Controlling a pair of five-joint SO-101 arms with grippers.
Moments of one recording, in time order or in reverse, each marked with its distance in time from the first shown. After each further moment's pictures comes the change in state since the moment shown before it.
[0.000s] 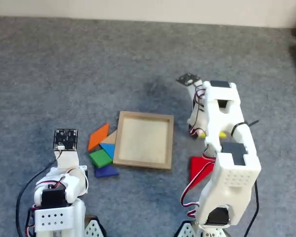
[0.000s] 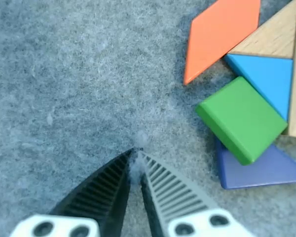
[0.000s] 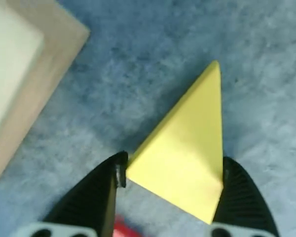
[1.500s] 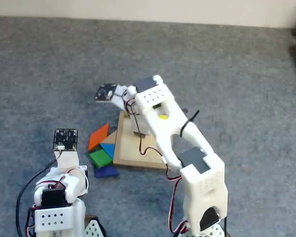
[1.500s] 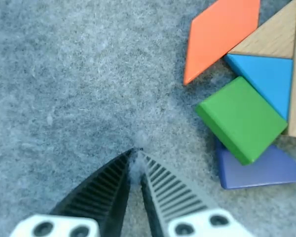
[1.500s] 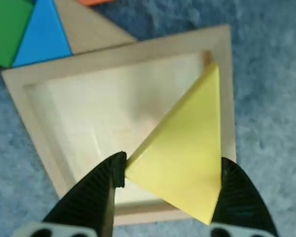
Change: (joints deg) left arm 0.0 0.0 0.0 0.0 0.0; right arm -31.3 0.3 -11.2 2.7 7.8
